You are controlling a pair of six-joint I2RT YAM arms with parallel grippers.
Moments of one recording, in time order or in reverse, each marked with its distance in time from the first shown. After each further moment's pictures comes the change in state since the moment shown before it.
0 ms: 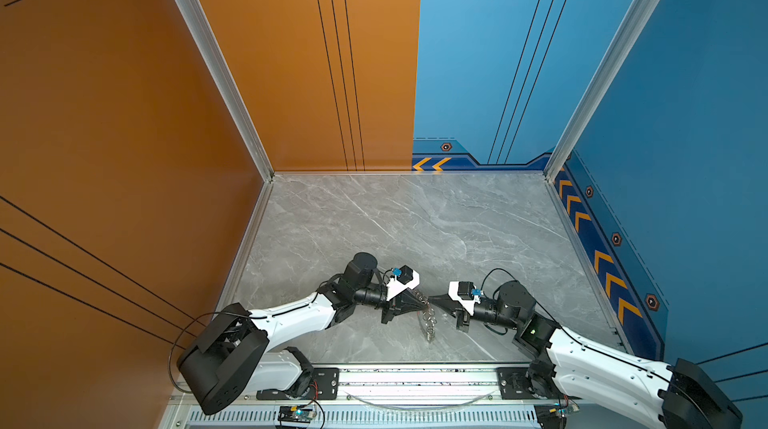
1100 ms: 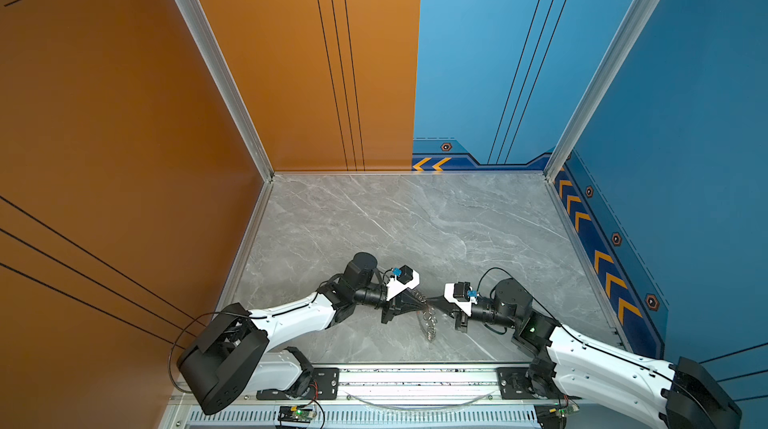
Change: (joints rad) left arm 0.000 -0.002 0.000 -0.002 -0.001 0.001; right arm 0.025 0.003 0.045 -0.092 0.003 -0.053
